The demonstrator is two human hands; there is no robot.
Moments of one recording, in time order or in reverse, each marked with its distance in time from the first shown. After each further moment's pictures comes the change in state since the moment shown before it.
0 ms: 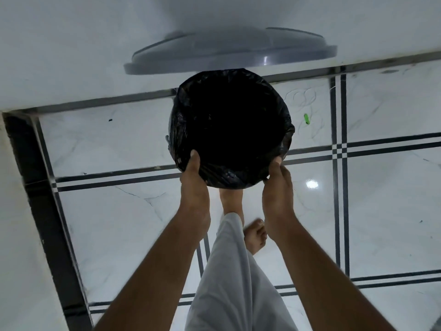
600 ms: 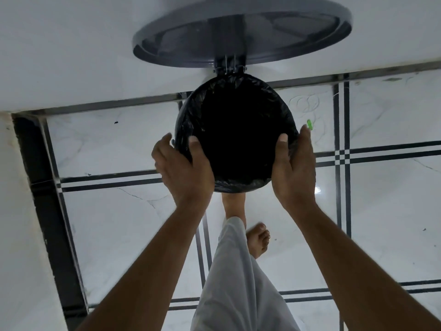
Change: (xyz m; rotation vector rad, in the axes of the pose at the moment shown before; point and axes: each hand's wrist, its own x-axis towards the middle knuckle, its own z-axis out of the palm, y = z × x) left_hand 0.032 0.013 -0.003 0.580 0.452 0.677; right_hand 0.028 -0.037 -0.010 -0.448 0.073 -0.619
